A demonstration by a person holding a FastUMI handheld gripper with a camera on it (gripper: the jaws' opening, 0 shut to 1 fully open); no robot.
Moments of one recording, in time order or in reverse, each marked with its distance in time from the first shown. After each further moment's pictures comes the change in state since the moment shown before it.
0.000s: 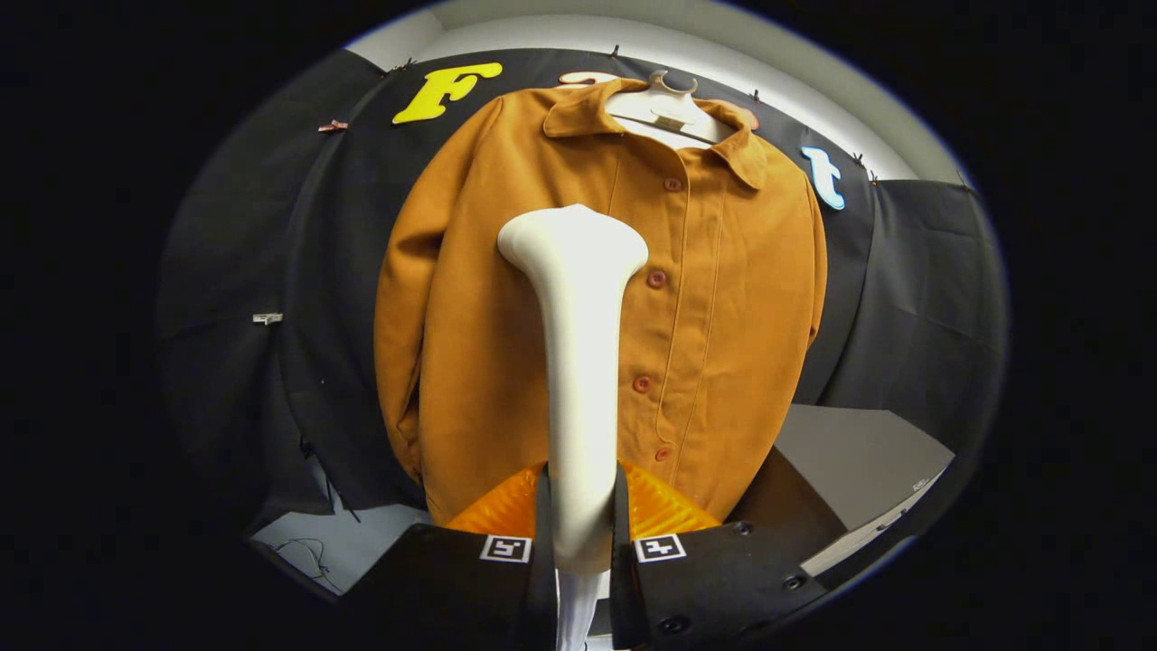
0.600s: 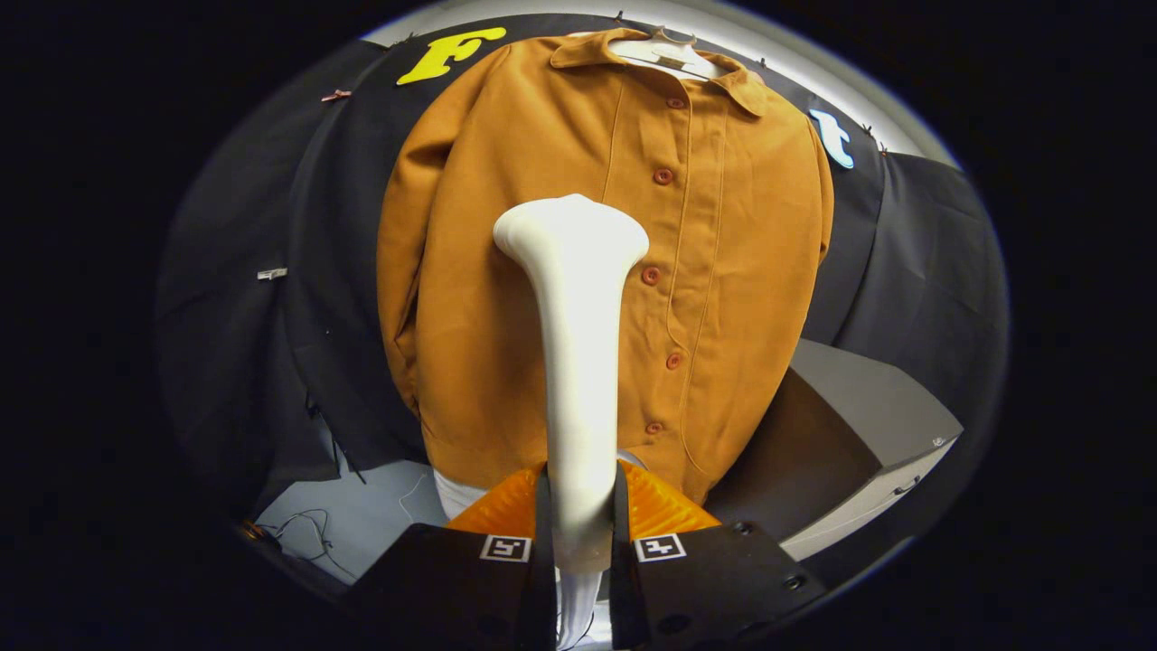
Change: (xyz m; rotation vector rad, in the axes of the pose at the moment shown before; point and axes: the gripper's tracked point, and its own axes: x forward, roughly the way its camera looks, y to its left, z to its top) arm -0.018 0.003 -0.078 0.008 0.179 0.026
